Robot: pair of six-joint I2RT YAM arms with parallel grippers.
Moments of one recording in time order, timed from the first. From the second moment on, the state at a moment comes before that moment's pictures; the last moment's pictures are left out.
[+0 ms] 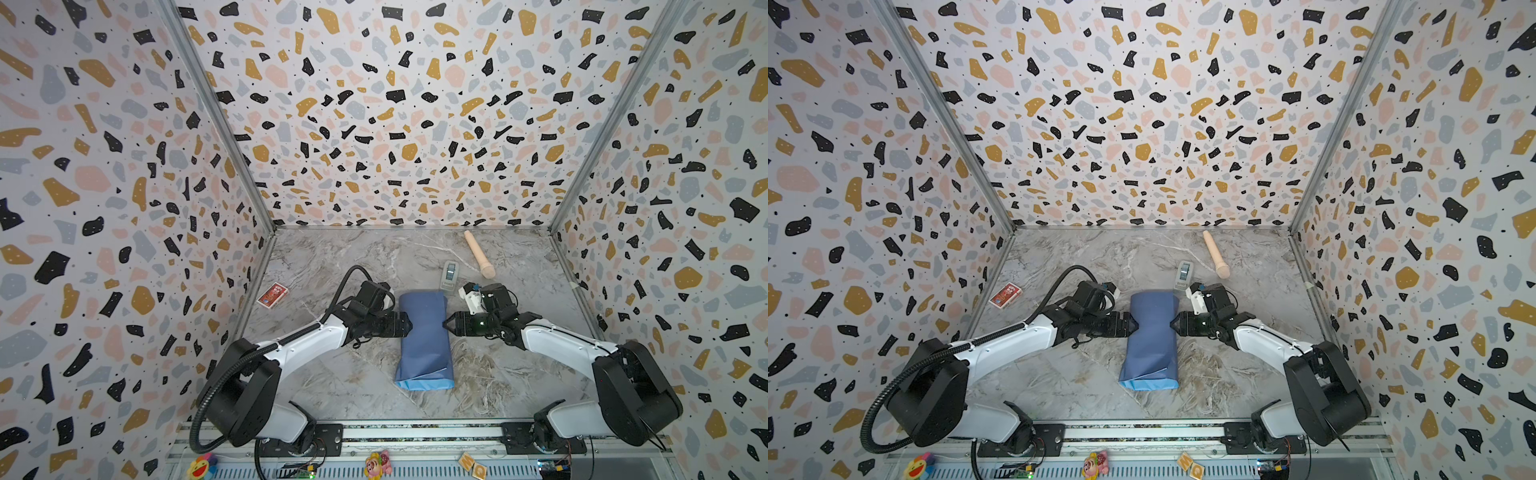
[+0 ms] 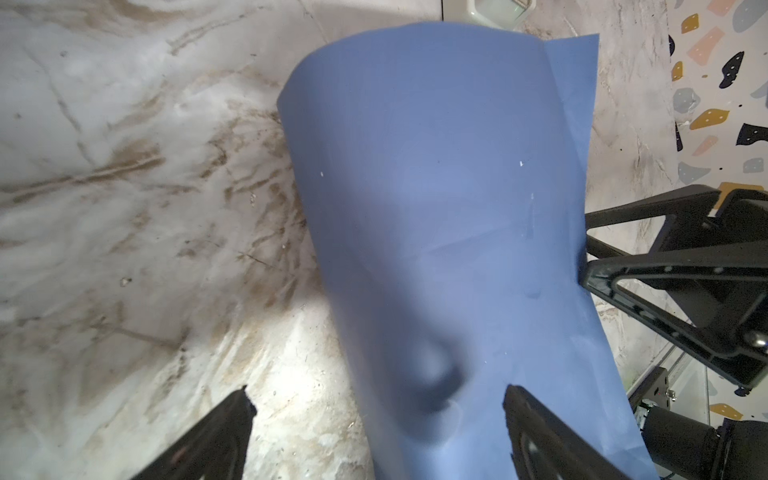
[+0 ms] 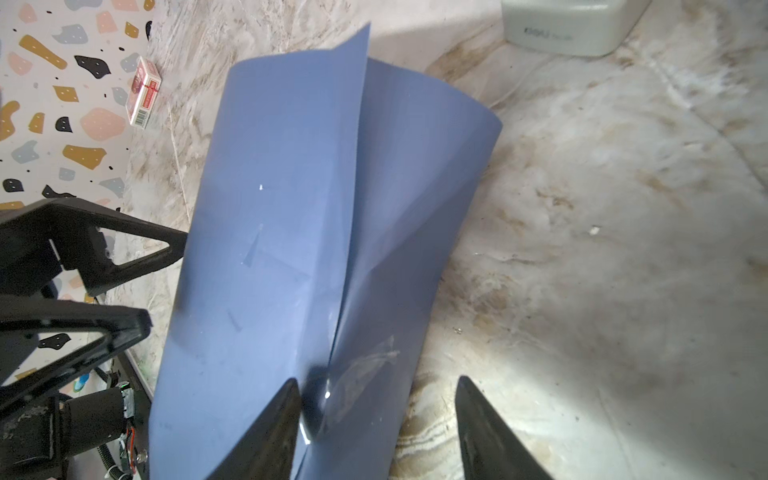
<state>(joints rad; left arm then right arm) -0.60 1.43 0.82 -0.32 0.28 -0.53 0.47 1.39 0.67 -0.14 -0.44 0.43</state>
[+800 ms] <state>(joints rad) -0.63 1.55 0.79 -0.16 0.44 -0.63 0.55 1.39 0.61 0.01 -0.55 0.61</state>
